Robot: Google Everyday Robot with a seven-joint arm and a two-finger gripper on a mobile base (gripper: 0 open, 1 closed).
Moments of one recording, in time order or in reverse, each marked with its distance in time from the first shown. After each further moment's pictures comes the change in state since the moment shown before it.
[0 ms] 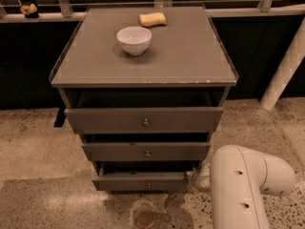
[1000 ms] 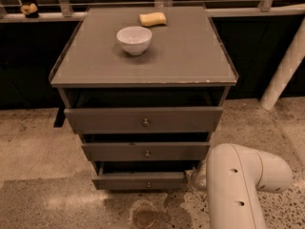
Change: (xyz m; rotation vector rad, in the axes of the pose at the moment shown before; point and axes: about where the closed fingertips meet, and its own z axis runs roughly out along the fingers) arm -0.001 -0.004 0.001 0.002 -0.001 -0.018
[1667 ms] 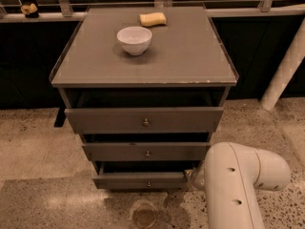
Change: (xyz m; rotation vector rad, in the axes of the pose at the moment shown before) arm -0.003 -0.004 -0.002 0.001 -0.004 -0.024
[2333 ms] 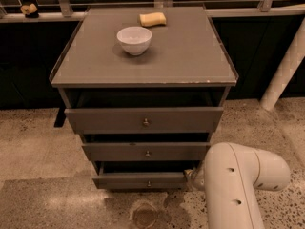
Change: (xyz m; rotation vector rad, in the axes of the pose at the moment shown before) arm 0.000 0.001 0.002 0.000 0.000 0.000
